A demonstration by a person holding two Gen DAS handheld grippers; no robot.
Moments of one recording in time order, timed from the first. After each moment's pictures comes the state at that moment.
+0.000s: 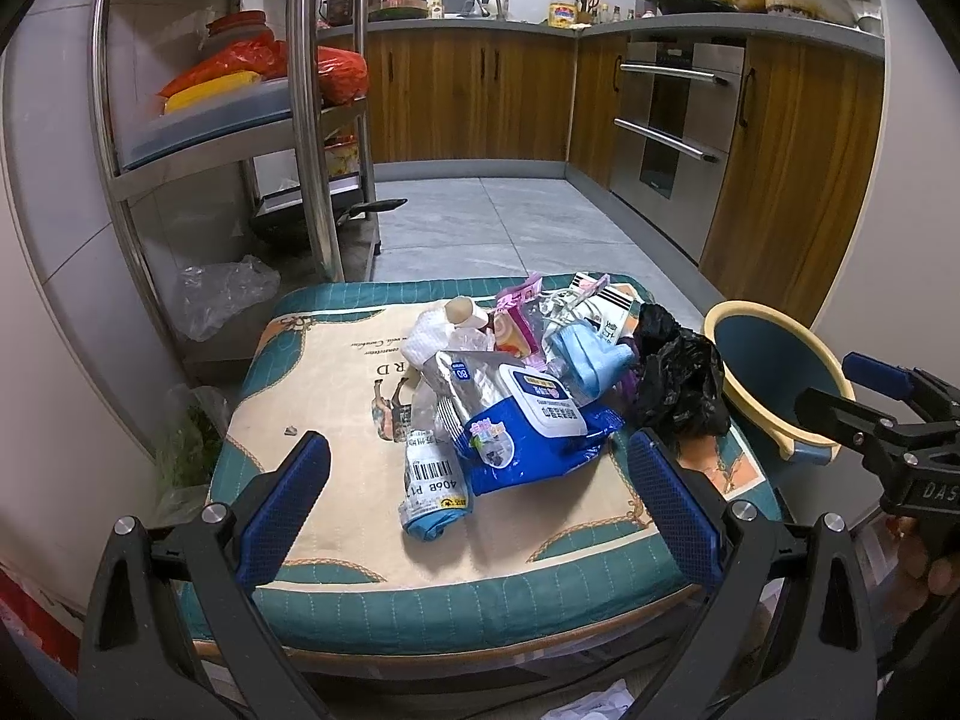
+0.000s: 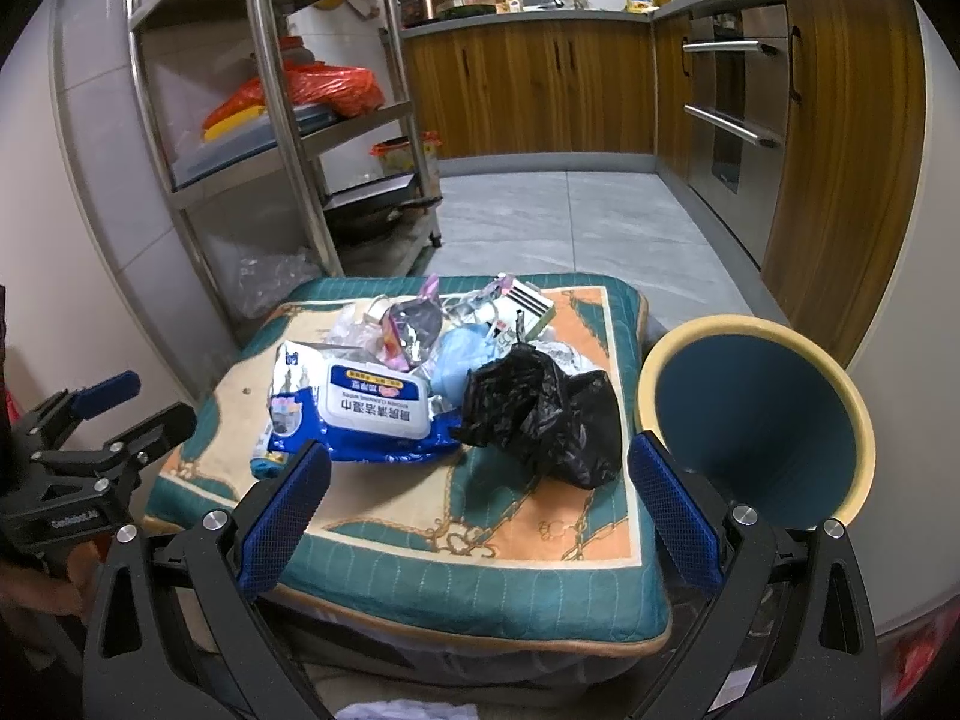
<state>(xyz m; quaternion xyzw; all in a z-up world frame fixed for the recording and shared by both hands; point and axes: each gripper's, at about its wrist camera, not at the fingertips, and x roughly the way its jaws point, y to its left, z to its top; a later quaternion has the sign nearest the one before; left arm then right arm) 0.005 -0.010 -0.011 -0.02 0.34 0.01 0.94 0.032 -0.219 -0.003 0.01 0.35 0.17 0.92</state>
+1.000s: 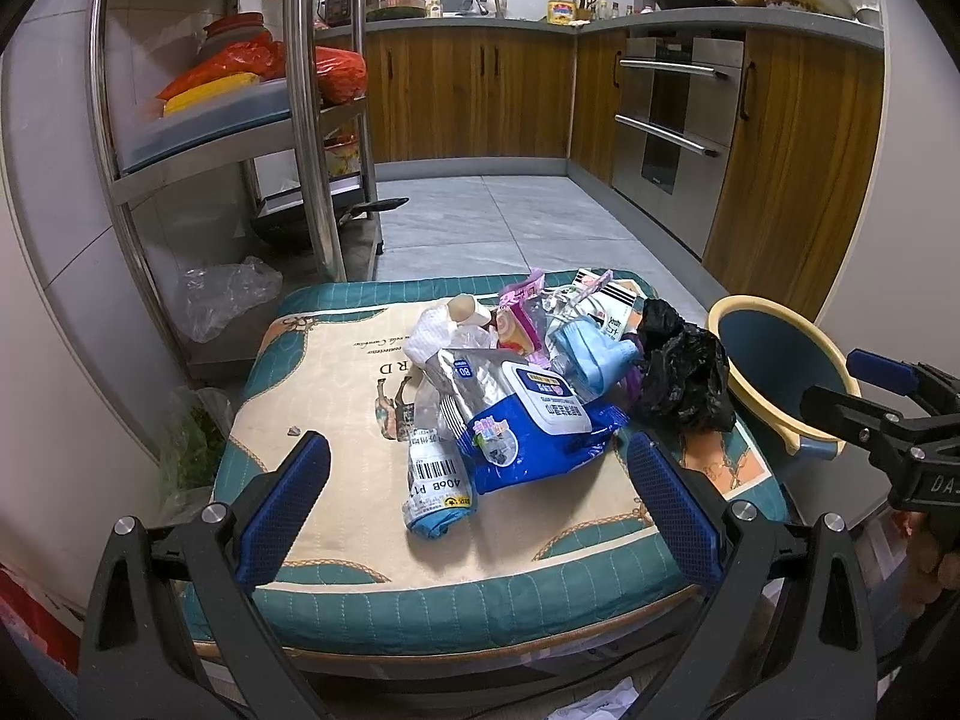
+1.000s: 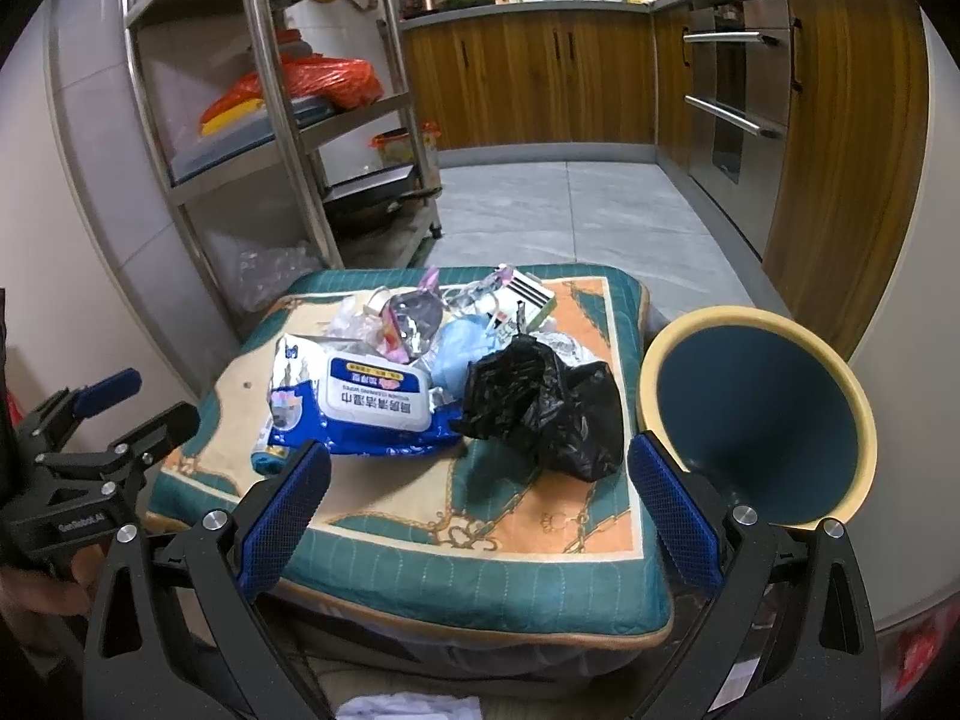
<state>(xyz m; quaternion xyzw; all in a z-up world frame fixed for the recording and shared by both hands) 0.004 -0.008 -0.015 -0.01 0.34 0.01 0.94 0.030 -0.217 -0.003 0.01 0.36 0.17 0.92</state>
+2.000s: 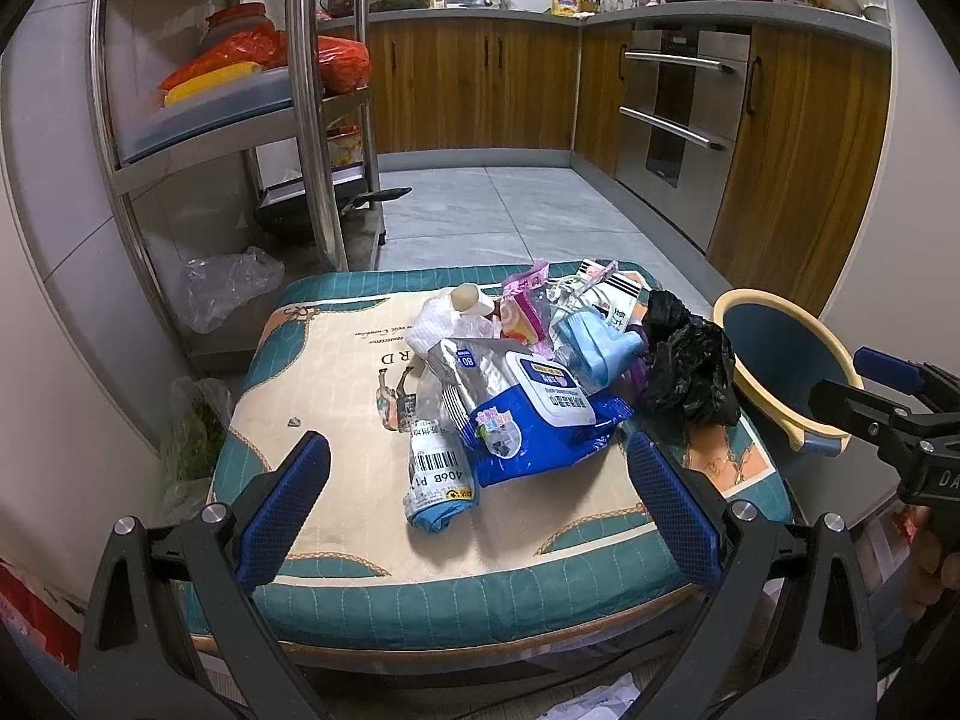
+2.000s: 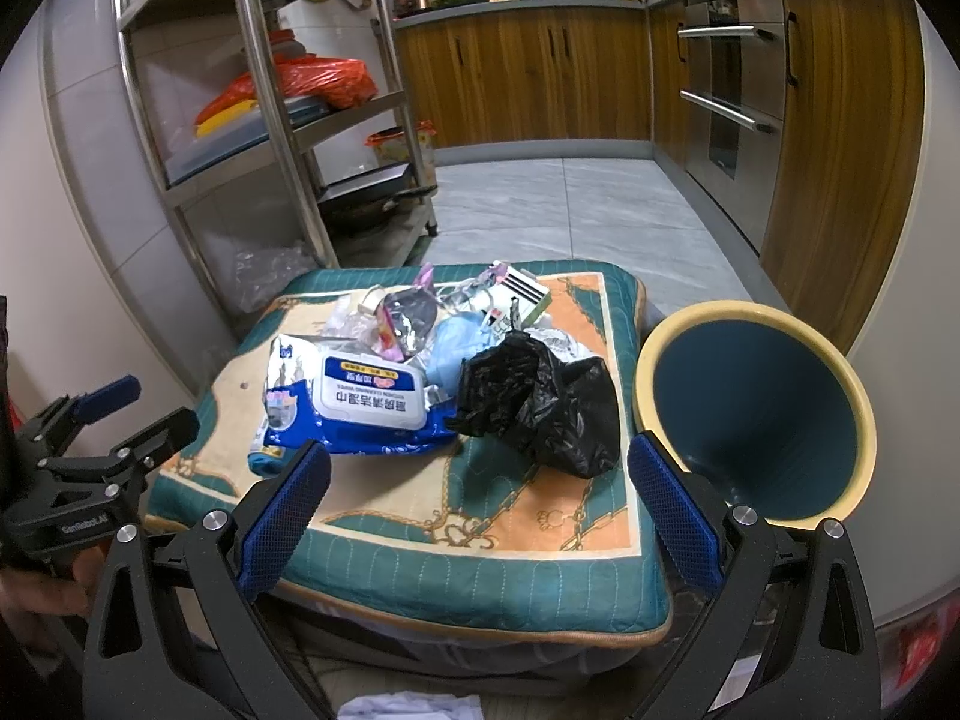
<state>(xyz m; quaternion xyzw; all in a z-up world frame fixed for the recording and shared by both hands) 0.007 -0.011 -0.016 -0.01 0.35 0.02 0.94 0.031 -0.219 -0.004 0.02 0.37 0.17 0.91</state>
